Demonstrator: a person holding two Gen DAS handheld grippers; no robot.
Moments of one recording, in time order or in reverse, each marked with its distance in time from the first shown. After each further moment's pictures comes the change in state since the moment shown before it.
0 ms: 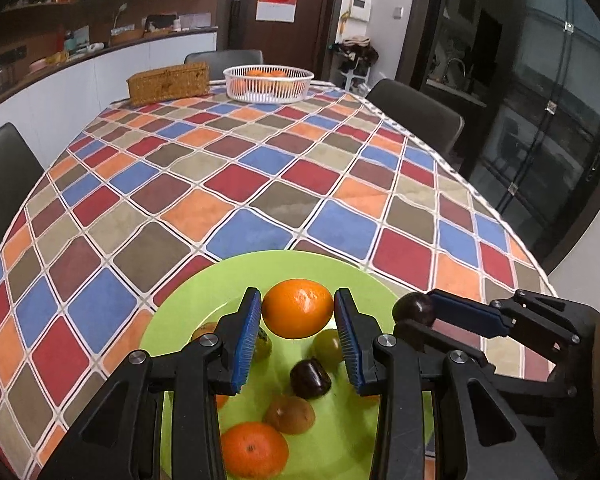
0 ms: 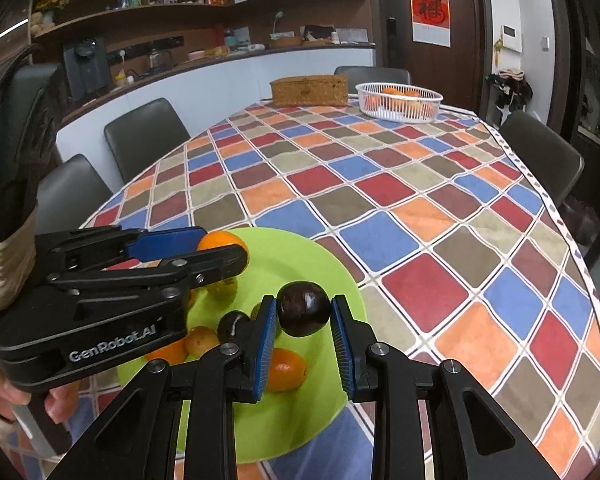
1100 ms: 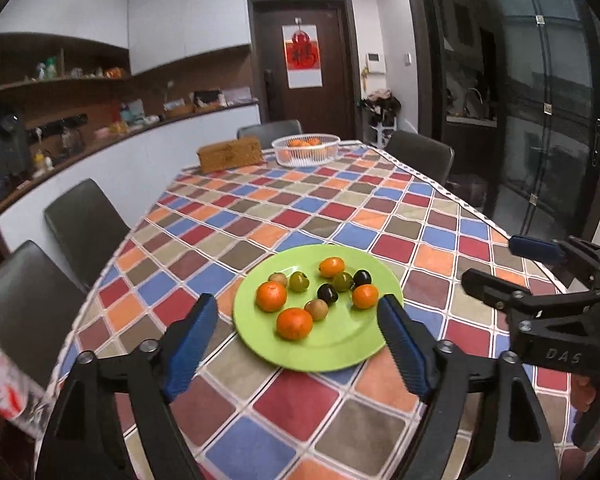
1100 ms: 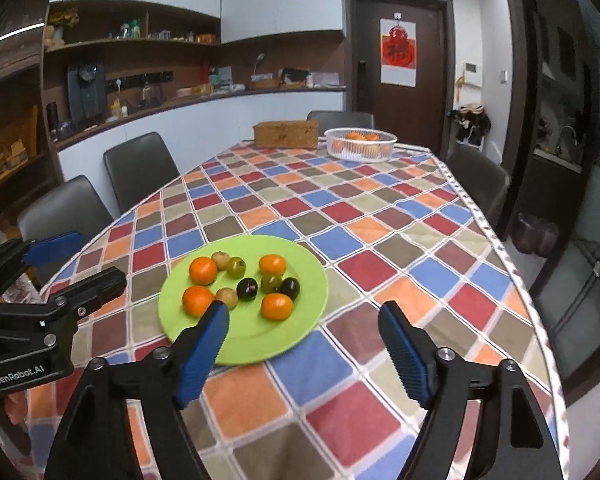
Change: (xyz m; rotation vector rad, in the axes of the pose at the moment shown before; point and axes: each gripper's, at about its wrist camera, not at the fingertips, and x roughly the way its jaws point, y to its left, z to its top) left arm -0.191 -0.049 -0.099 0.078 -0.258 0.245; right arm -0.144 0.018 -0.053 0.009 -0.164 -0.120
